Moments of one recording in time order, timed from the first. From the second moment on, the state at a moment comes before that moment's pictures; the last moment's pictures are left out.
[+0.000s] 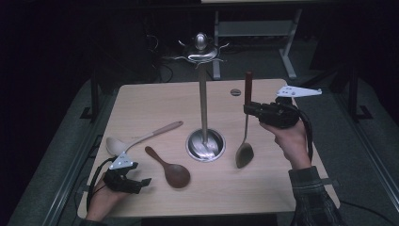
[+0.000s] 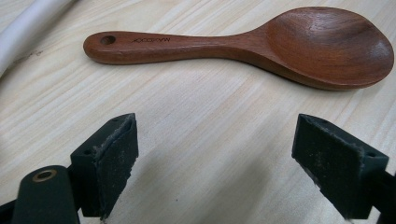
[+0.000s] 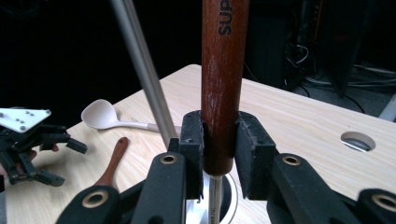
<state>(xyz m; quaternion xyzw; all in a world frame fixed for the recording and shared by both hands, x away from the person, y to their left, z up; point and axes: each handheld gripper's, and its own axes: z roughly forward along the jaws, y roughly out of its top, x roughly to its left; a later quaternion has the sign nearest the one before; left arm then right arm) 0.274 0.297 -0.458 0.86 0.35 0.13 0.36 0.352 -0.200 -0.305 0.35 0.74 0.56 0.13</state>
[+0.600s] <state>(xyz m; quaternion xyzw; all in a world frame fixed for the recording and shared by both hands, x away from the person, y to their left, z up) 0.274 0.298 -0.458 0.85 0.36 0.13 0.36 0.344 -0.188 -0.268 0.30 0.74 0.59 0.13</state>
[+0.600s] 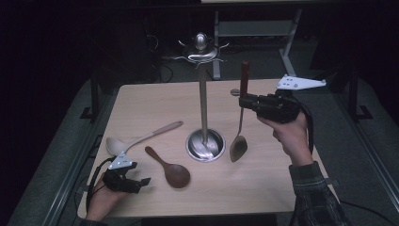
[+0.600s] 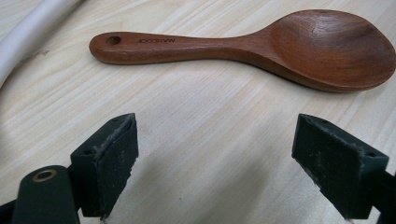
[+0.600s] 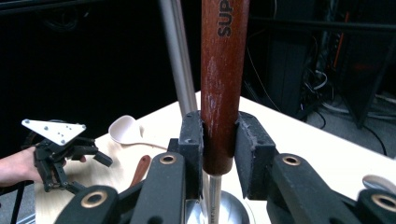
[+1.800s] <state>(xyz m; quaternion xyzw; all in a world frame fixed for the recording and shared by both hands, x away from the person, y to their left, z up) 0.273 0.300 -0.456 0.85 0.36 0.13 0.36 0.340 -0.155 -0.232 0.24 0.75 0.60 0.13</state>
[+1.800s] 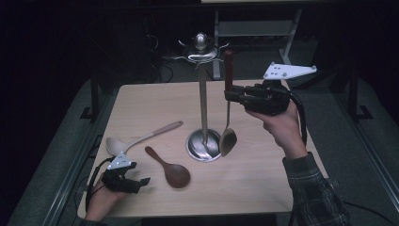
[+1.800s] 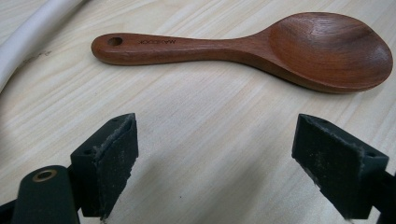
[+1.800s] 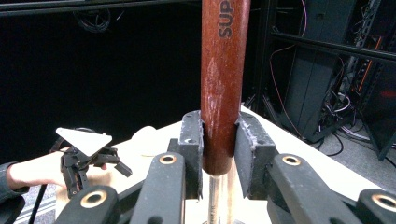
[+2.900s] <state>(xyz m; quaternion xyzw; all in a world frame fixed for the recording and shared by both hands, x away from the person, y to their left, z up) 0.267 0.308 -0.456 0.84 0.38 0.13 0.37 0.354 -0.136 -0.240 0.25 0.76 0.58 0.15</state>
